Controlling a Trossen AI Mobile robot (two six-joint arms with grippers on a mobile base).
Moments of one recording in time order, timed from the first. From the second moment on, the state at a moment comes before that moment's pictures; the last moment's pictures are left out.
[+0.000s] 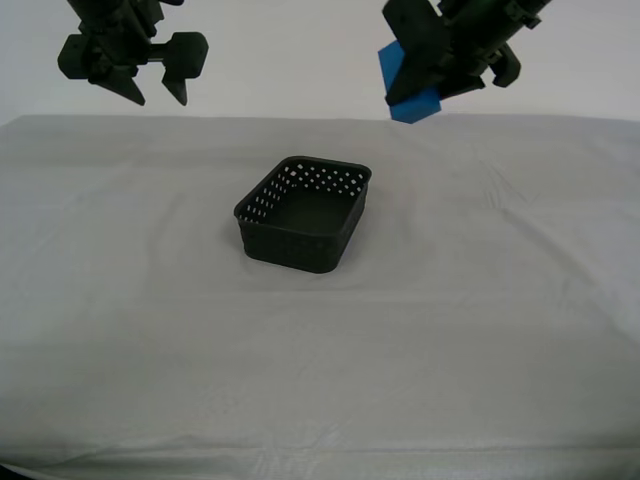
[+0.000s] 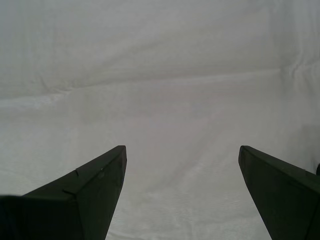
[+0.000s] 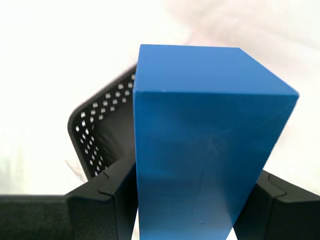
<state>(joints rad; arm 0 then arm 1) 0.50 1.63 1.08 -0.33 -0.34 0.01 -0.14 1.90 1.32 -0.39 0.02 -0.04</state>
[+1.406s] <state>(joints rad) 0.68 2.02 1.28 -0.19 -0.46 0.10 -0.14 1.90 1.32 -0.37 0.02 -0.05</state>
